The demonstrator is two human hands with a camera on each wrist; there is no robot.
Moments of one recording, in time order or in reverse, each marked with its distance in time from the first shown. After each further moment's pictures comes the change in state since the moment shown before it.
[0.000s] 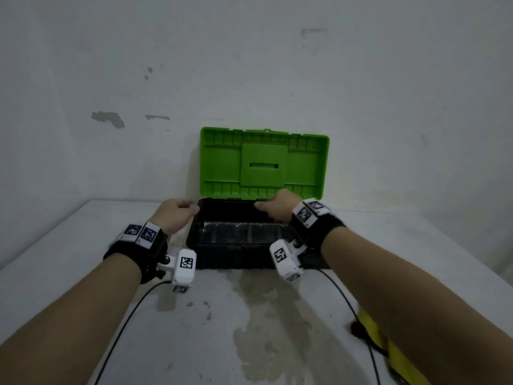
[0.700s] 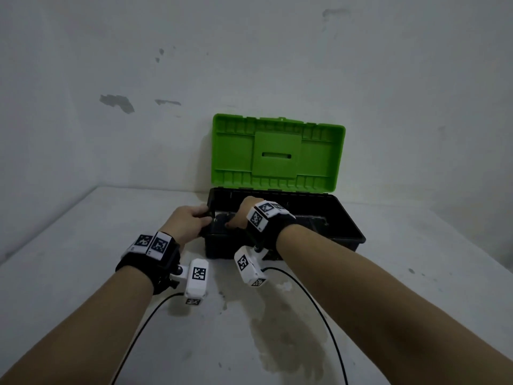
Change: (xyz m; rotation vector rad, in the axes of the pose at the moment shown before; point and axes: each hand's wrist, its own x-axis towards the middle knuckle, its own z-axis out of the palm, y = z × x) left_hand -0.015 -0.036 0.008 -0.141 -0.108 -0.050; right_hand -0.040 -0.077 0.061 -0.371 -0.125 -0.274
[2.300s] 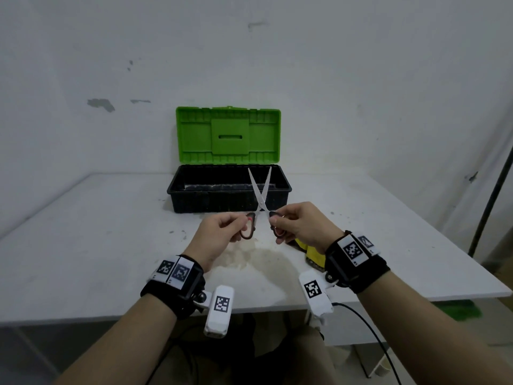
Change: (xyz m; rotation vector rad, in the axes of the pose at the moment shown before) left_hand -0.254 0.010 0.156 -0.110 -0.155 0.288; right_hand -0.304 0.145 0.040 1.052 0.240 -0.059
